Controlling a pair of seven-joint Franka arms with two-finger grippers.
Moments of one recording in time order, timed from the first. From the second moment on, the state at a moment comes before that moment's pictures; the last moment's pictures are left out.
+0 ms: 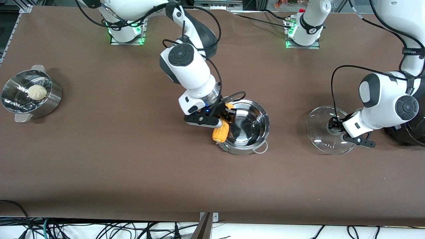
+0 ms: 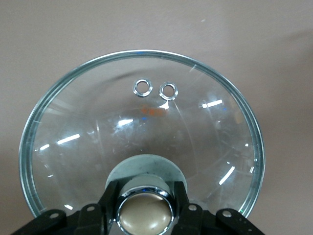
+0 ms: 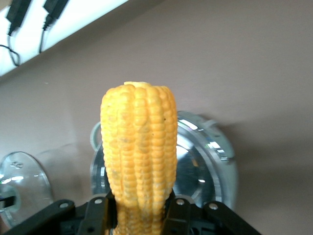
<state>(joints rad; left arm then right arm) 0.02 0.42 0.07 -1.88 -0.06 2.19 0.38 0.67 0.78 0.11 -1.08 0.05 2.31 0.99</state>
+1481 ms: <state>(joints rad) 0.02 0.54 0.12 -1.88 -0.06 2.28 0.48 0.79 1.00 0.10 -1.04 -0.04 2.39 1.00</state>
